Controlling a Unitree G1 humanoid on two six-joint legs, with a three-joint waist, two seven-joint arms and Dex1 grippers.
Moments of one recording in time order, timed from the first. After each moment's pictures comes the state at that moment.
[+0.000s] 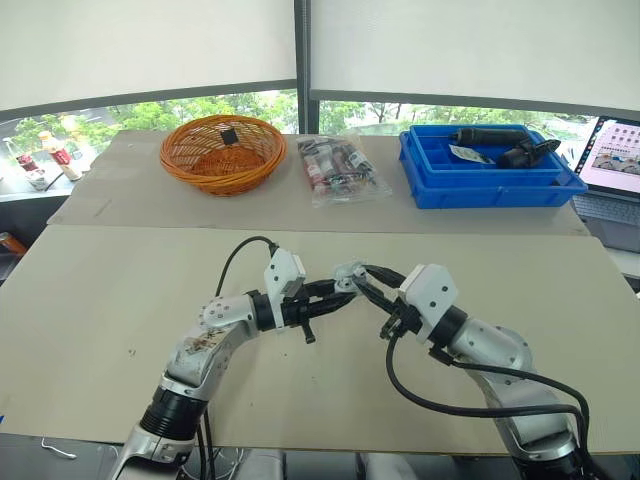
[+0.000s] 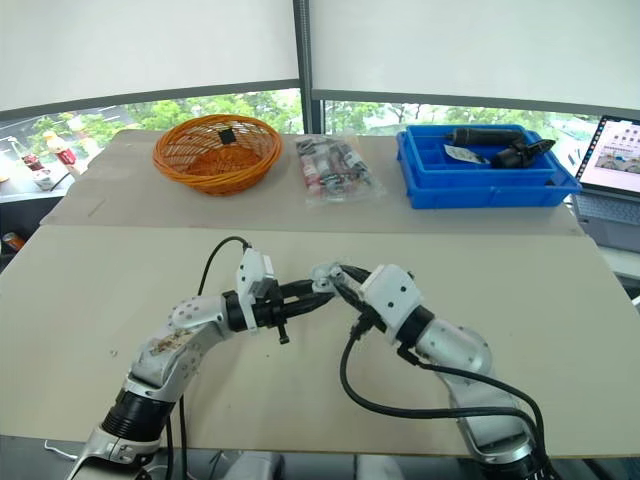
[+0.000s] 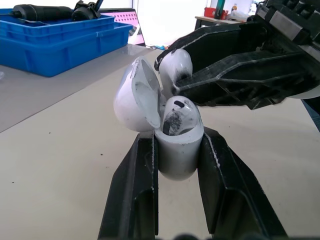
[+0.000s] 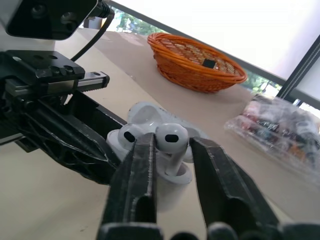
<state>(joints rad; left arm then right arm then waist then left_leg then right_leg) -0.36 0.35 -0.18 -0.16 -0.42 0.35 -0.89 -0.13 -0.44 0.13 -0.59 0.14 0.34 0.53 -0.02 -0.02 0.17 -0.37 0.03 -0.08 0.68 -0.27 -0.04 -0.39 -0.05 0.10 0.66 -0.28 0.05</state>
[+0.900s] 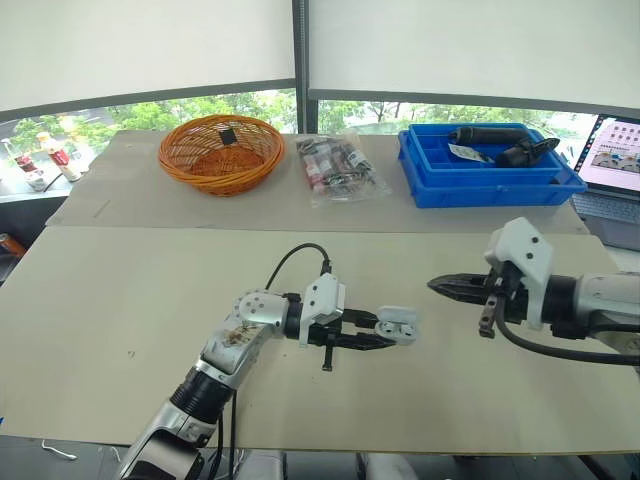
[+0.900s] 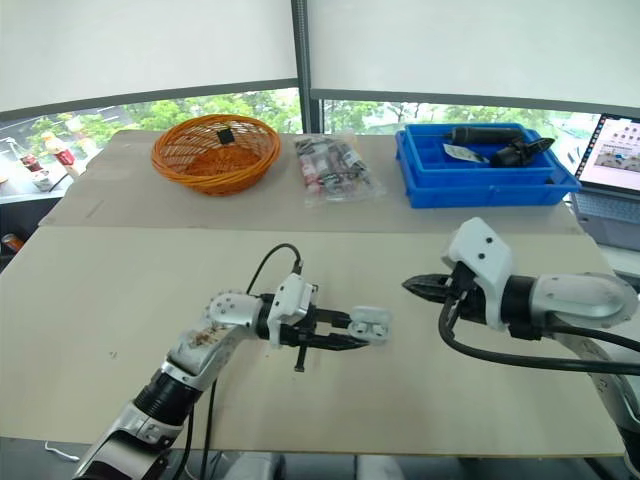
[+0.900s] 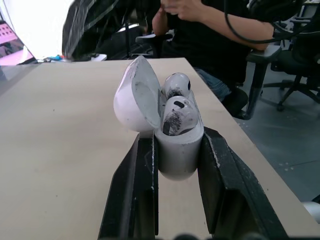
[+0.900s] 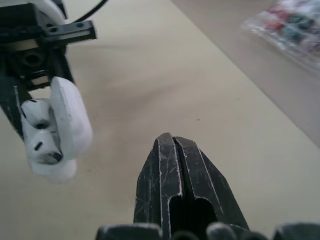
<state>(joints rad) -0.49 0.30 -0.37 0.00 -0.35 0.14 -1.21 -0.28 -1.02 -0.17 -0.61 0.67 0.88 0.85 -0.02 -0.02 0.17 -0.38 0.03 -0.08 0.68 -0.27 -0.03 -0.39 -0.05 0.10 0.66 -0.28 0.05</state>
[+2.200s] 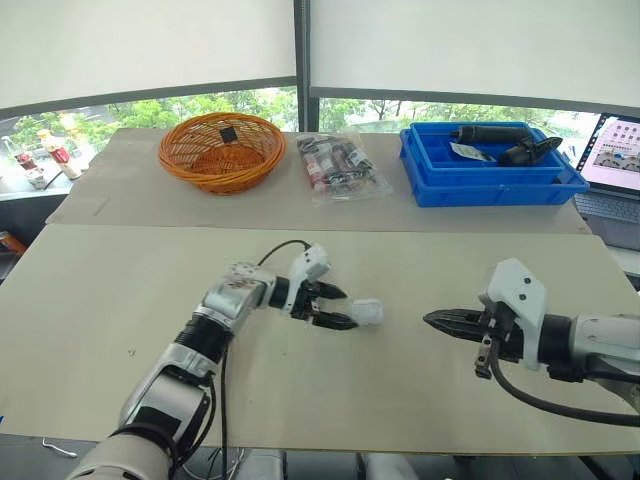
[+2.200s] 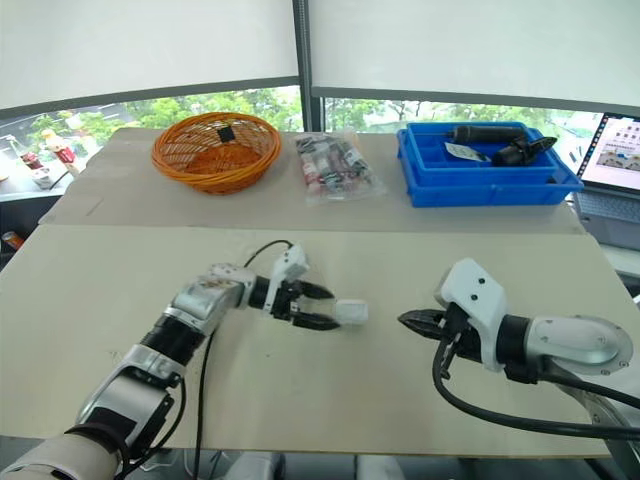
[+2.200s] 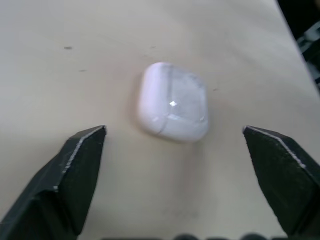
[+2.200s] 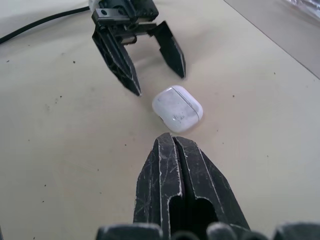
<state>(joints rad) -0.74 0.44 -0.33 0.37 -0.24 0.46 -1.21 -0.02 -1.04 -0.29 -0.76 0.68 0.82 0.77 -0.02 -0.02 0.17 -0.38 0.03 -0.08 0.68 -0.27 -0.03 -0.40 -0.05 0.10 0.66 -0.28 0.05</state>
